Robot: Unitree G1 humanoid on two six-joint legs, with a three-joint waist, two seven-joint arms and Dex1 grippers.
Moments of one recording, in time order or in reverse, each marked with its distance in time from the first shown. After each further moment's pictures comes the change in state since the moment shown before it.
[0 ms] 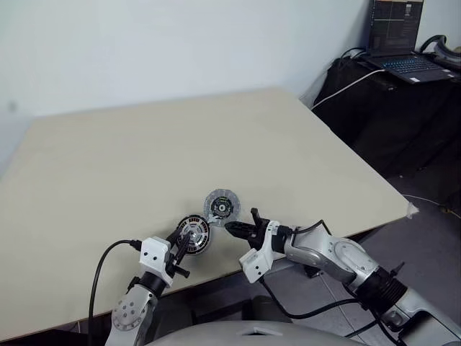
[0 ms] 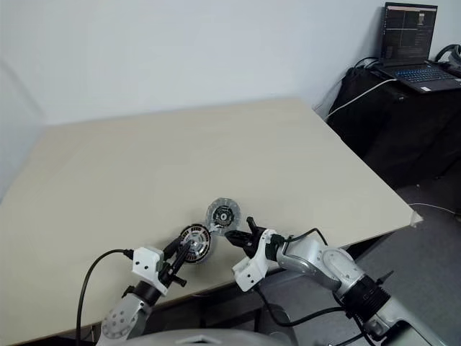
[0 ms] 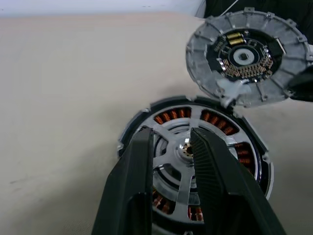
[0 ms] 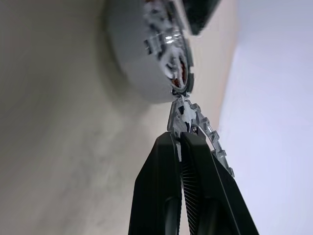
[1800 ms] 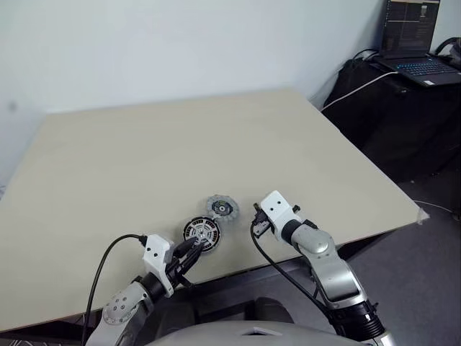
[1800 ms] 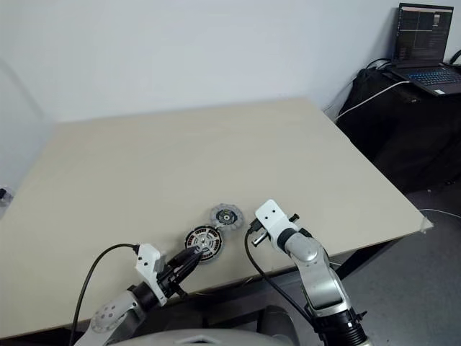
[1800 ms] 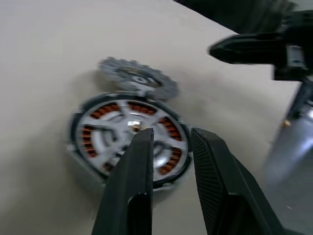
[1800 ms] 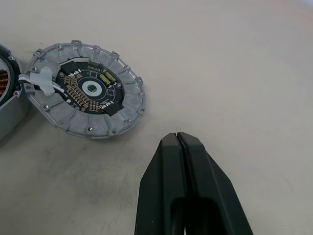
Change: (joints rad) left arm 0.034 0.139 -0.039 -0.270 -0.208 0.422 -0.161; right arm 0.214 0.369 -0.360 -0.190 0.657 0.945 0.122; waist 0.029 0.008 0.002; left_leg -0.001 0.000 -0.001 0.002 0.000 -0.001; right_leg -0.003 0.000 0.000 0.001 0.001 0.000
